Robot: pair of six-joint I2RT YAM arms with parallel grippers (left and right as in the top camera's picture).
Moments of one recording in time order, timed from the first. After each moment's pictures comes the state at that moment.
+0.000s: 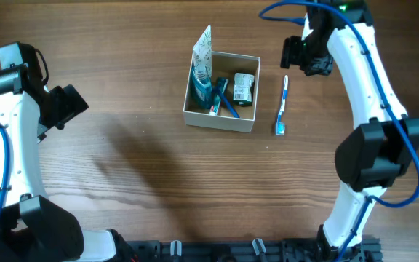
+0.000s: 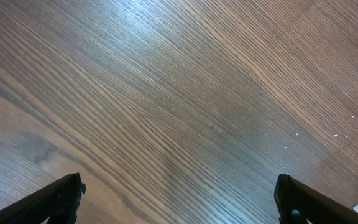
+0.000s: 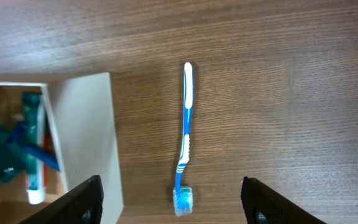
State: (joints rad) left arm 0.31 1.61 1.43 -1.20 -0.10 -0.36; right arm 0.12 2.09 1.99 -1.29 -0.01 0.27
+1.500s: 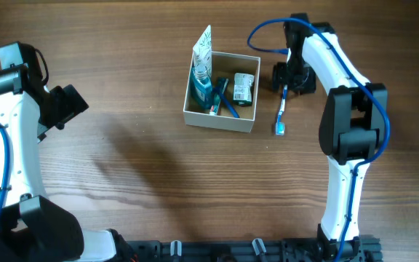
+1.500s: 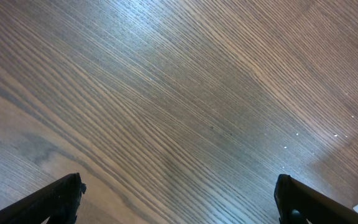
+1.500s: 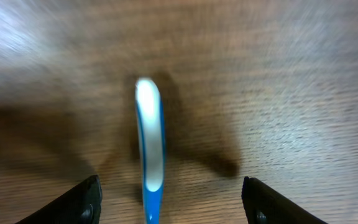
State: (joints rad) left arm 0.31 1.61 1.43 -1.20 -0.10 -0.36; right arm 0.12 2.36 1.90 -1.15 0.05 0.24
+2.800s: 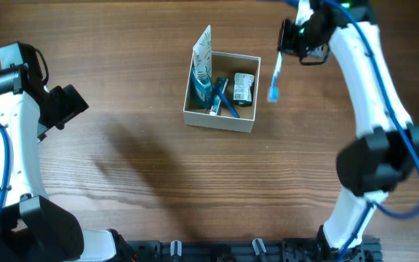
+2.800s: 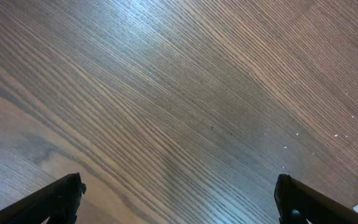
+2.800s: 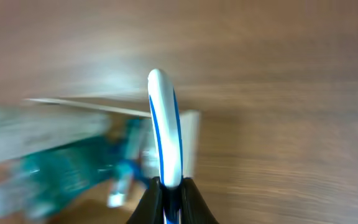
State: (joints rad) left arm 0.31 1.61 1.43 -1.20 -0.10 -0.36; right arm 0.14 2.01 2.04 -1.15 -0.24 0.27
